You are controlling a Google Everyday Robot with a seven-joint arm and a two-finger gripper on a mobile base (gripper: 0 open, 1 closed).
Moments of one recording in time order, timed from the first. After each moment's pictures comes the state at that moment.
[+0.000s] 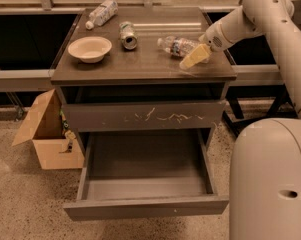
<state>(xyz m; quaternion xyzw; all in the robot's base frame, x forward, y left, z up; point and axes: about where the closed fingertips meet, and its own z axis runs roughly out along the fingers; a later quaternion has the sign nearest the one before) 0.794 -0.170 0.850 -0.46 0.80 0.12 0.36</state>
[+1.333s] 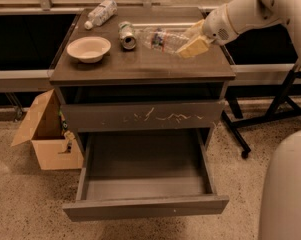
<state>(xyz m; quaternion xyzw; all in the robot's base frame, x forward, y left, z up) 0.719 -0.120 0.913 -0.58 0.70 0.18 0.39</state>
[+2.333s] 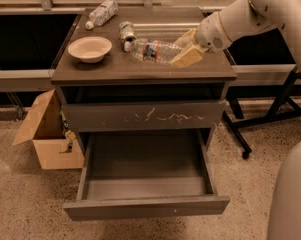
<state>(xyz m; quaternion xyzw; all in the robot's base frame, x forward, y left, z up) 0.691 -0.097 0.900 -0.61 0.67 0.20 0.37</state>
